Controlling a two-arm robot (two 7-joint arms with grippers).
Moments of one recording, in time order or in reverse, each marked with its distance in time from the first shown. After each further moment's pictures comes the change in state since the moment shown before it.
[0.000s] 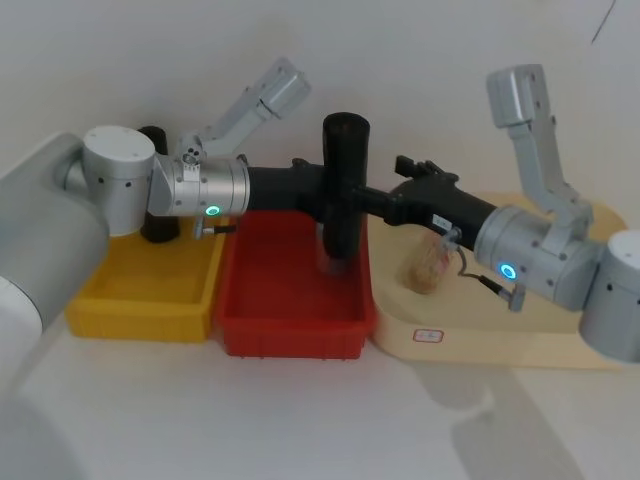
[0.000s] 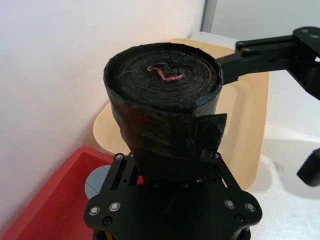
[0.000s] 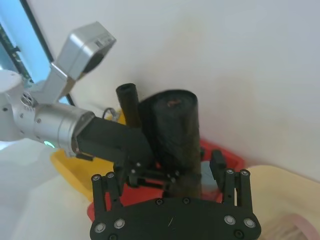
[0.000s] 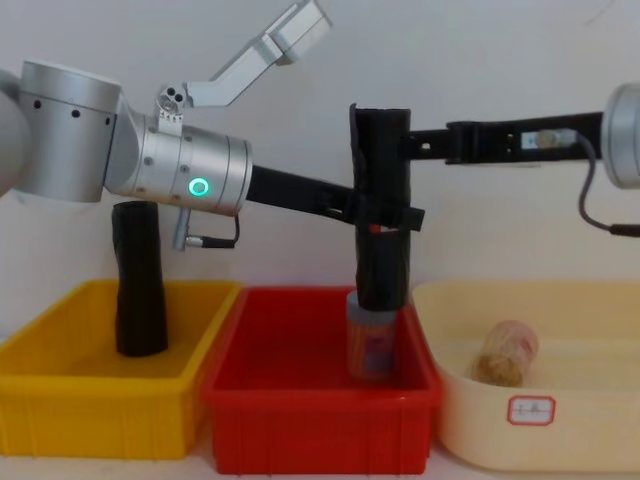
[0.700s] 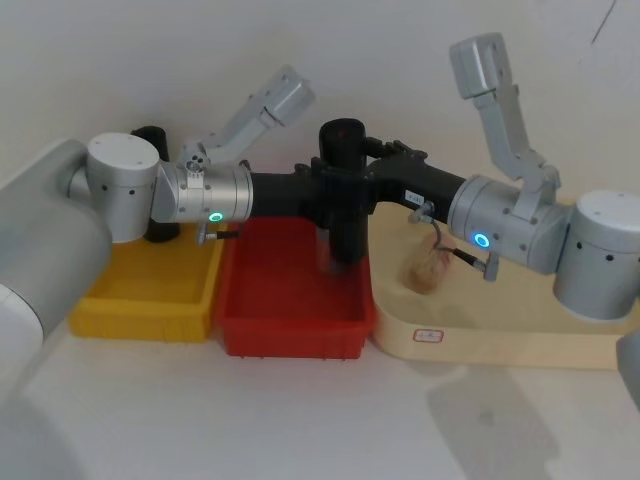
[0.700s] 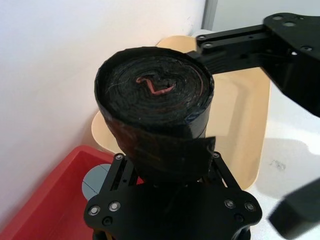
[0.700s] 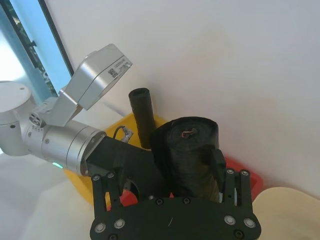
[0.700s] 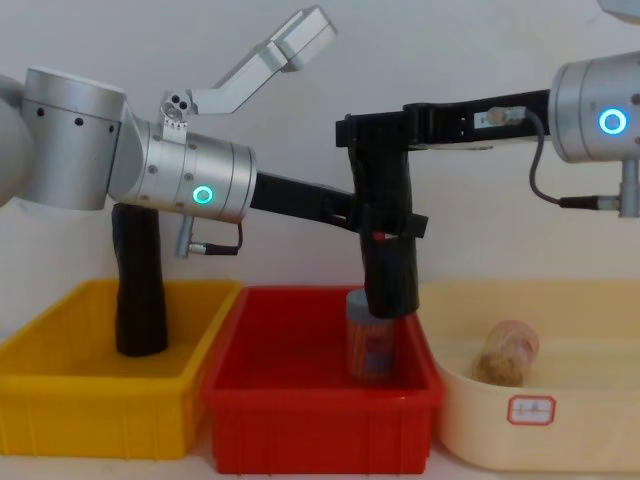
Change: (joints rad) left arm 0.018 0.003 0.004 -0.024 0.006 -0.002 0.019; right arm 0.126 -0.025 -0.063 0.117 0.013 0.006 0.053
